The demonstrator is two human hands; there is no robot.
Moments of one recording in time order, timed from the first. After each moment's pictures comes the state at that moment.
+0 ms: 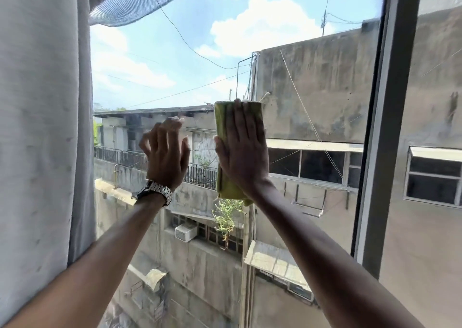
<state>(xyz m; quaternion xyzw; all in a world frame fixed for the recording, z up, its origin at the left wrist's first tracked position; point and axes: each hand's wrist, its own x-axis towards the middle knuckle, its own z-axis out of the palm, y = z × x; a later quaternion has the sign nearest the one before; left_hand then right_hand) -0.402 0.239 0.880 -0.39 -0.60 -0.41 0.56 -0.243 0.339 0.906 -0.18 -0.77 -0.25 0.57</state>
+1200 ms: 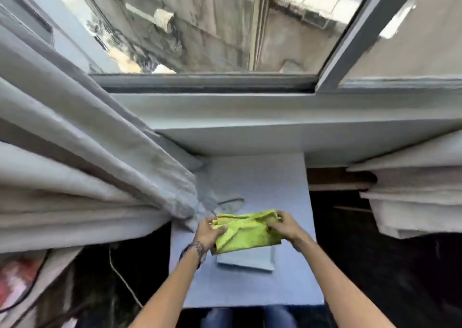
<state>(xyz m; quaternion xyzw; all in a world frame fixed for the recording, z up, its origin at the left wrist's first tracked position) -0.053 0.005 0.073 0.05 -0.77 -0.35 -0.53 0.129 0.170 0.074 -0.56 -0.56 0.60 -0.16</state>
